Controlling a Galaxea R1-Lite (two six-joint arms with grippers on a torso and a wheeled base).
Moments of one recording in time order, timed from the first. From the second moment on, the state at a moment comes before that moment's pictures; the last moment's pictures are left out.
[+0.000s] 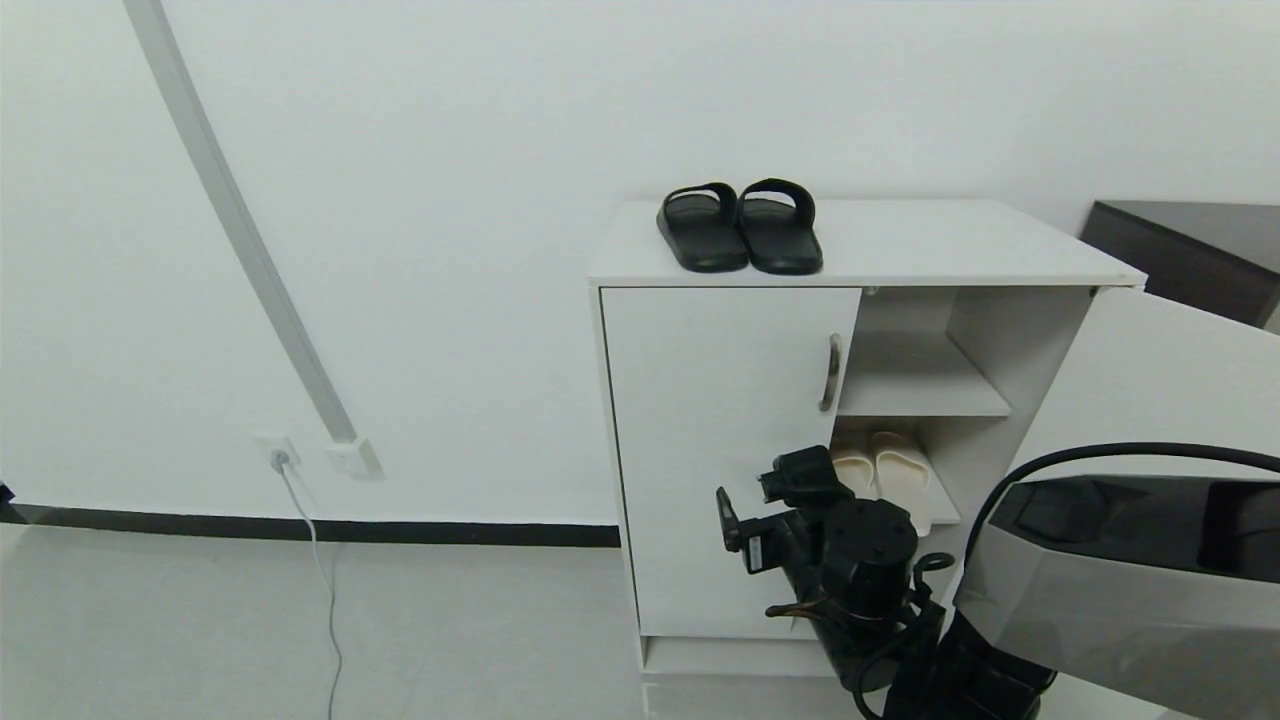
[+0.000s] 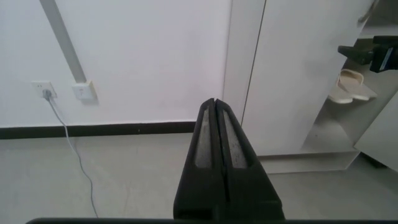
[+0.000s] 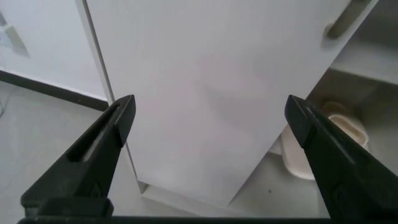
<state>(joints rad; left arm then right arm) 0.00 0.00 0.00 0.00 -0.04 0.00 0.78 2.29 -0.75 -1.52 -0.55 -0.06</state>
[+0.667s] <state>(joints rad) 0.00 0.00 0.00 0.00 -0.04 0.00 0.78 2.29 -0.75 -1.52 -0.55 -0.06</state>
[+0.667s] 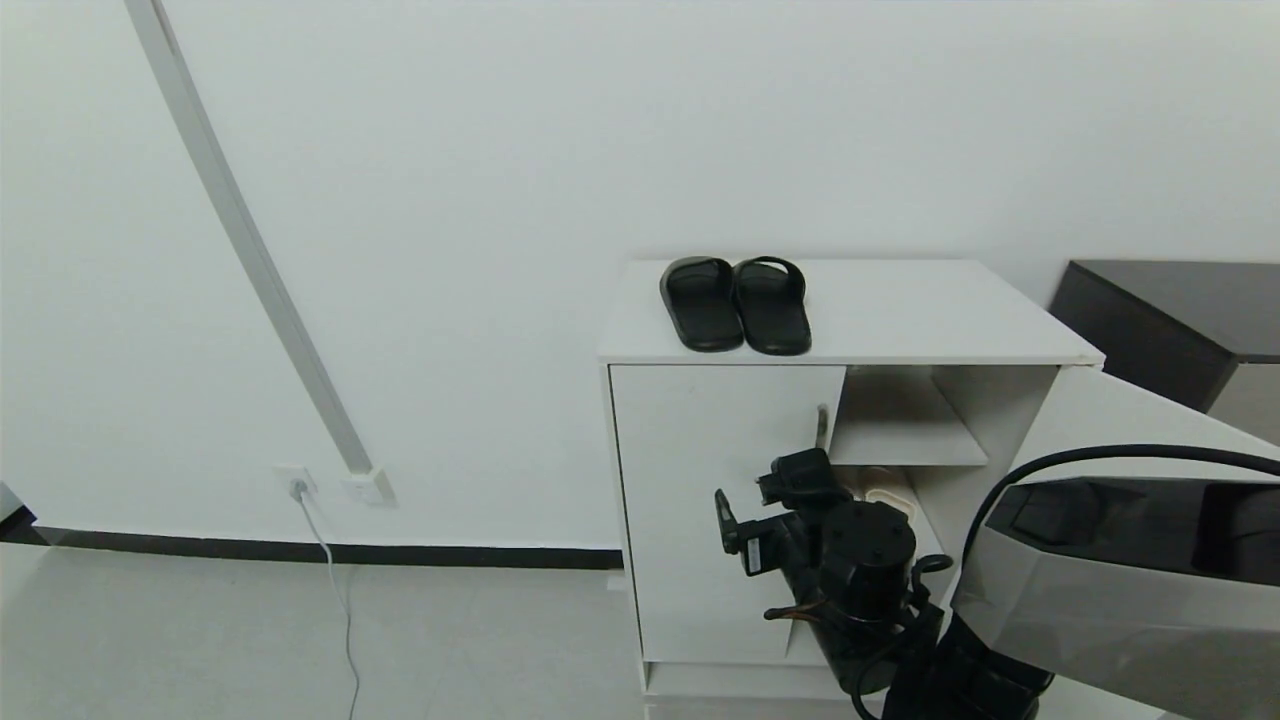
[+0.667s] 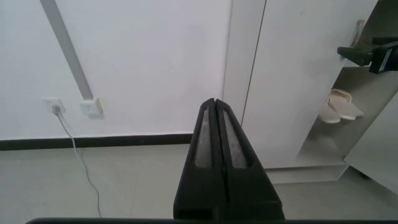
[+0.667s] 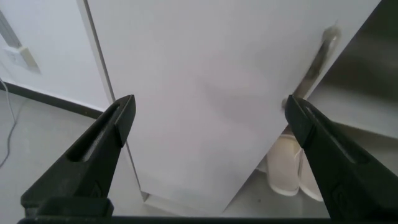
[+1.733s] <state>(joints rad) 0.00 0.00 0.00 0.00 -0.04 0.00 0.79 2.29 -0.73 -1.54 -0.54 -0.08</state>
